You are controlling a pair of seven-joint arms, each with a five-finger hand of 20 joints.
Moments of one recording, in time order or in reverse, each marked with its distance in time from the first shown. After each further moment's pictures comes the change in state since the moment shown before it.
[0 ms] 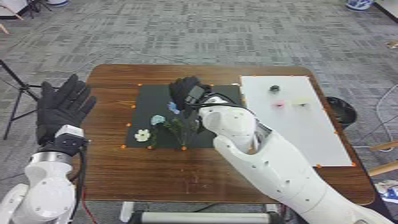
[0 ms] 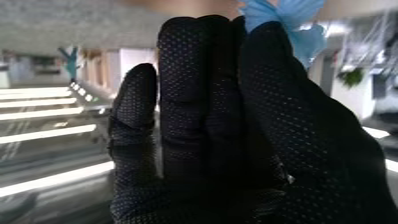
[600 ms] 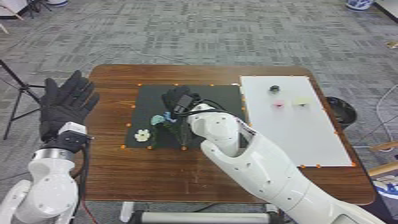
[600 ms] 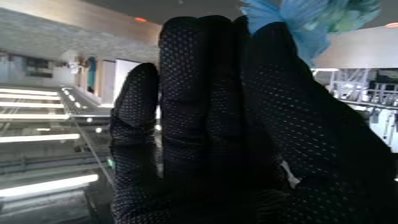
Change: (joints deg) left arm -1.4 0.8 1.3 0.1 -0.1 -0.1 0.2; right arm 1.2 -4.1 -2.9 6.7 -5.7 -1.1 -0.8
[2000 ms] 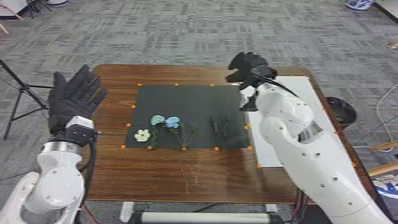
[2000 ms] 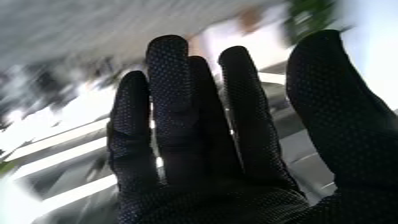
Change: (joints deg) left arm -3.9 -0.3 2.4 1.6 0.3 -0.9 -1.1; right arm -10.4 11.6 24.7 -13.0 15.4 8.6 12.5
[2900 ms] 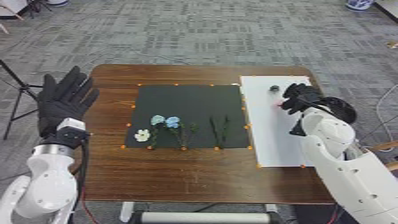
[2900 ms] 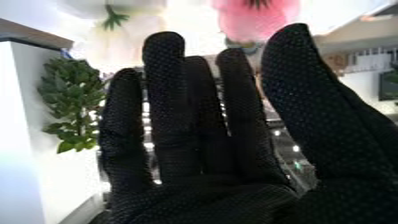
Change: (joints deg) left arm 2.1 0.1 -2.7 -0.5 -0.1 0.0 0.6; right arm -9.7 10.1 8.6 5.6 -2.5 -3.2 2.2
